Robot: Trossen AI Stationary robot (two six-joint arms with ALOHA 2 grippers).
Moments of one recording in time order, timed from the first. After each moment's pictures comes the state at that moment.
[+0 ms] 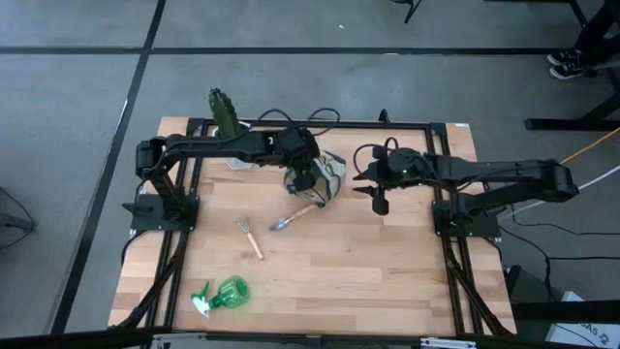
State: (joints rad) left arm 0.24 1.71 1.41 -0.59 -0.24 0.04; right arm -0.11 1.09 0.75 -0.25 -0.04 -0.08
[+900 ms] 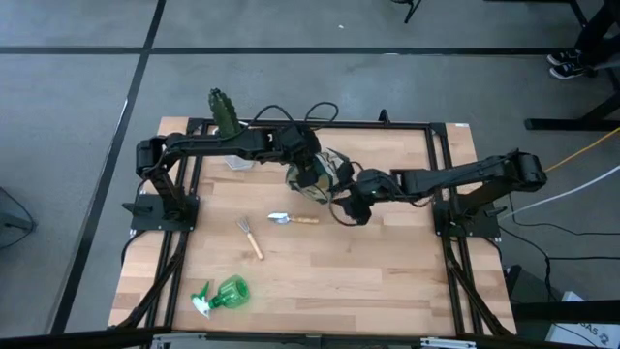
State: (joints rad) left arm 0.26 1.71 1.42 -0.55 -0.20 0.00; right arm 0.04 1.42 0.88 -0.11 0.15 -0.86
